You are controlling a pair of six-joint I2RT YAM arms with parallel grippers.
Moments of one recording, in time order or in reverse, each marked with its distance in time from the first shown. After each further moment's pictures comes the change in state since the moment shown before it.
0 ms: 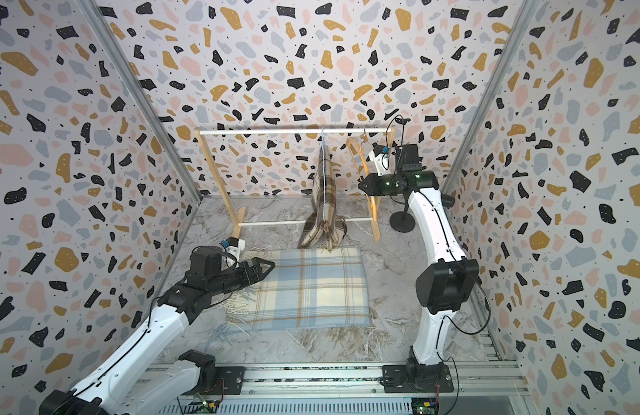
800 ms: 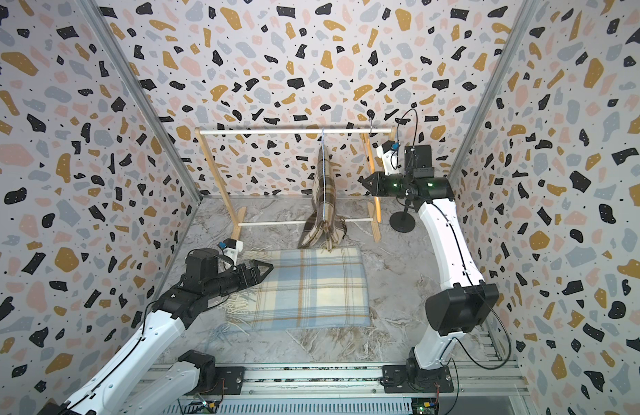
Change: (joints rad) left arm 0.000 -0.054 0.008 -0.066 -0.001 0.033; right arm 0.007 -0.260 -0.206 0.067 0.029 0.082
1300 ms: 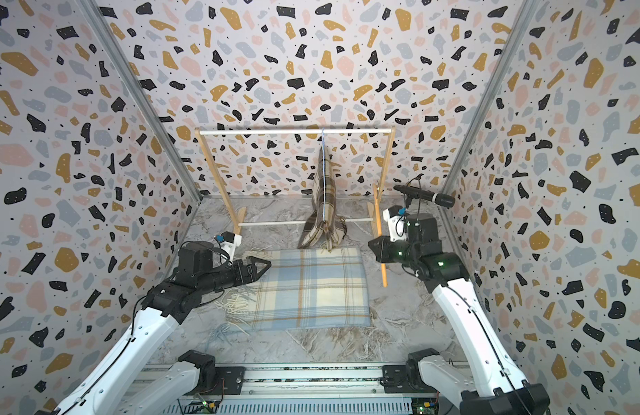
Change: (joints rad) left arm -0.004 0.013 0.146 -0.131 0.030 0.072; right arm 0.126 -0.656 -0.875 0.110 0.163 0.129
